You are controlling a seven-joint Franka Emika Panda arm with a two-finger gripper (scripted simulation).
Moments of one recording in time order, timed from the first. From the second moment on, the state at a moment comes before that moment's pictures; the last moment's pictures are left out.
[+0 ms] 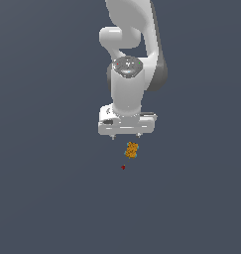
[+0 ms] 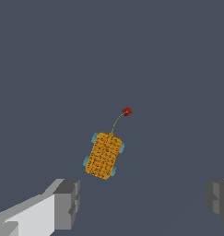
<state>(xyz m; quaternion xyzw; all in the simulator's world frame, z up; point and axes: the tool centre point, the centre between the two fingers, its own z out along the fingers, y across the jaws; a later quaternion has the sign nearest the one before) 0.010 0.023 0.178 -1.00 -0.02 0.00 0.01</state>
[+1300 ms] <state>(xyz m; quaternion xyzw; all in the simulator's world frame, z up) 0.014 0.047 0.087 -0.99 0.12 0.00 0.00</state>
